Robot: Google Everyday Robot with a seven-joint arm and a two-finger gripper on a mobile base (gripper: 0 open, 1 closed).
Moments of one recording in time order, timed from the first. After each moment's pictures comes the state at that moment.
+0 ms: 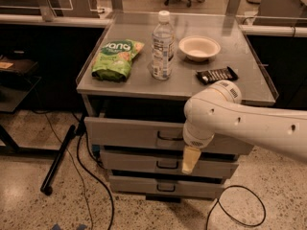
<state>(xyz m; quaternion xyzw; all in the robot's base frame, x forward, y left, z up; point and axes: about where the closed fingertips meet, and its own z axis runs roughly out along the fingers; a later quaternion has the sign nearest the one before) 0.535 -0.130 0.652 -0.62 0.77 -0.07 0.12</state>
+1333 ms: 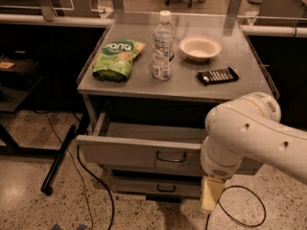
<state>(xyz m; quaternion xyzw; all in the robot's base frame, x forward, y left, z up) 0.411 -0.155 0.685 -0.63 0.77 -0.02 0.05</state>
